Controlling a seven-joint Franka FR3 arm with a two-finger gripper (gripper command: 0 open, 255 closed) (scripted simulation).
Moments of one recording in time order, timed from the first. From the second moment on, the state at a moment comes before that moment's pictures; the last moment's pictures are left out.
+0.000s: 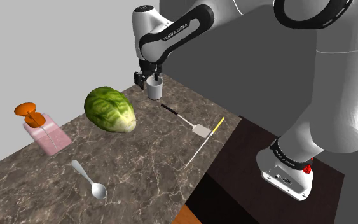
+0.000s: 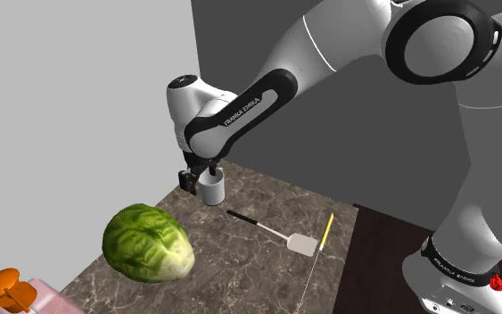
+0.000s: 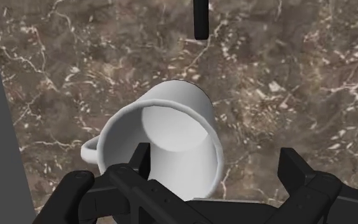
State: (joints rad) arm 0.14 0.55 0.15 -1.73 -0.20 2.29 0.33
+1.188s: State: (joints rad) arm 0.14 0.59 0.15 -1.74 -0.20 2.32 0.34
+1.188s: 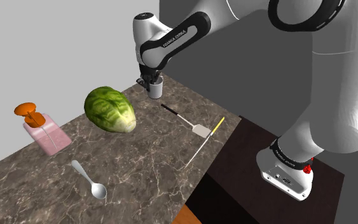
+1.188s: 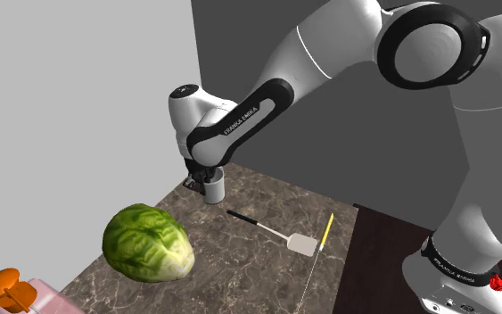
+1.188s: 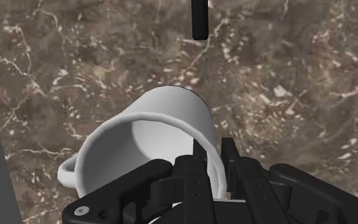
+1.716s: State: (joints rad) arm 0.14 0.53 0.16 -1.72 -0.19 2.25 0.33
